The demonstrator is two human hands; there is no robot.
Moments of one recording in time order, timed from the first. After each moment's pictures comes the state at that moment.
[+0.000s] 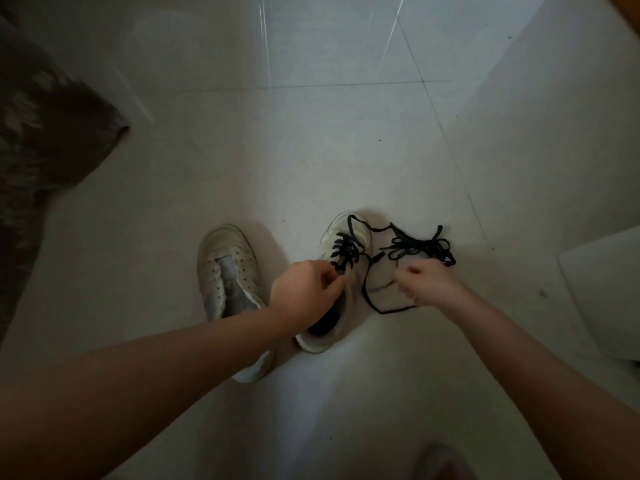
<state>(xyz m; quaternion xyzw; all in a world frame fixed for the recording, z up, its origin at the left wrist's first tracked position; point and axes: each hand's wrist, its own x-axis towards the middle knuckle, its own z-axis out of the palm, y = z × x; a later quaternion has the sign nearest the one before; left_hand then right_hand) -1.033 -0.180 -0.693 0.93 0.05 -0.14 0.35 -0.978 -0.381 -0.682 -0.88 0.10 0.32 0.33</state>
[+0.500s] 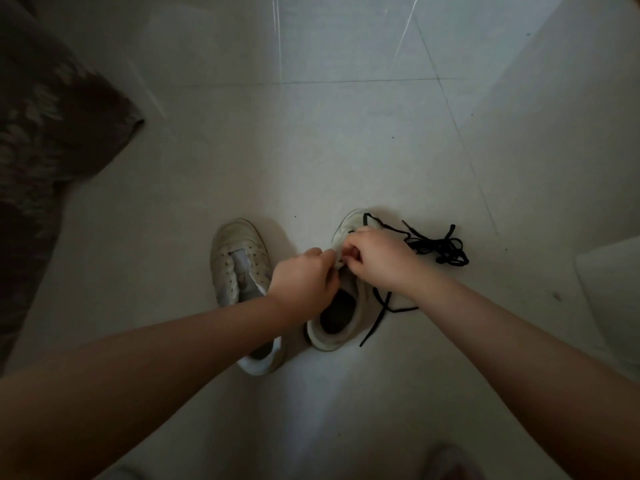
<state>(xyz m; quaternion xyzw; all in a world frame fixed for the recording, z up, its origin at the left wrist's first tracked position) -1.033 -0.161 -0.696 0.97 -0.04 -0.08 0.23 -0.963 -0.297 -0.670 -0.93 -0.28 0.21 0.14</state>
